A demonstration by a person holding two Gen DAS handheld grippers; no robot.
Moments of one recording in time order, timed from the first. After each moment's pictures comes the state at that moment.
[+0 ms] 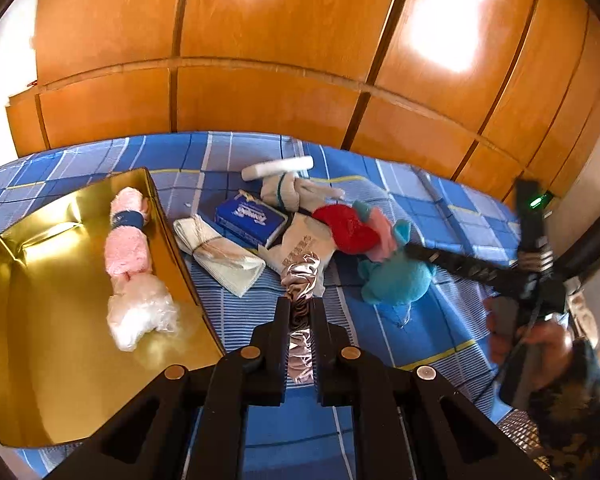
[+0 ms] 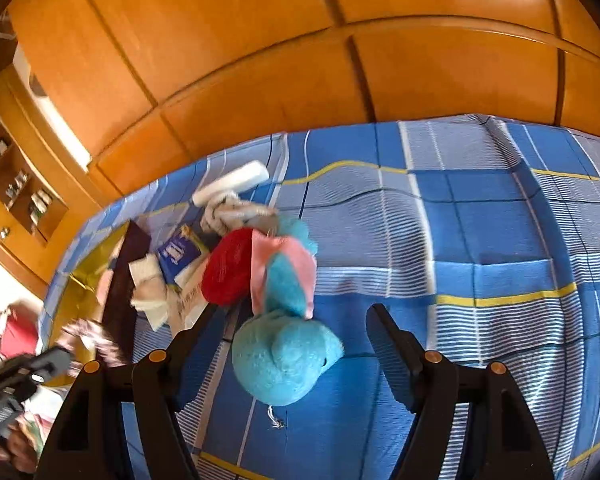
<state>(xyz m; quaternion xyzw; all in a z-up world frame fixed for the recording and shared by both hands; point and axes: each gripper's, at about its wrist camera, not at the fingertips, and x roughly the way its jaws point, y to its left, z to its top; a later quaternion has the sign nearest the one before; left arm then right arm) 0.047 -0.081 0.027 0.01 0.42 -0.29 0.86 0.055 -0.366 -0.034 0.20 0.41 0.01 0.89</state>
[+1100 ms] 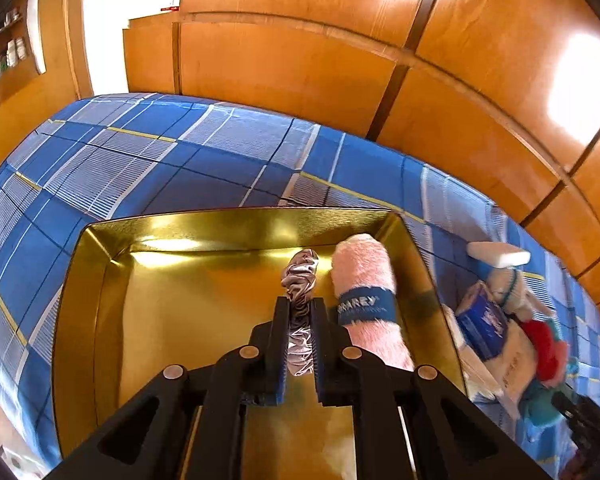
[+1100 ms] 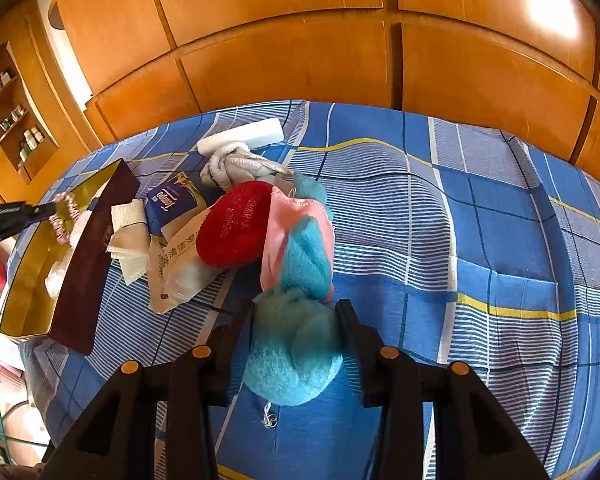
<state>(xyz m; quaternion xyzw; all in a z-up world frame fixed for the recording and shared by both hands) 0.227 0.046 -0.020 -0.06 0.48 -0.08 0.87 0.063 -0.336 -0.049 0.10 0.44 0.01 0.89</state>
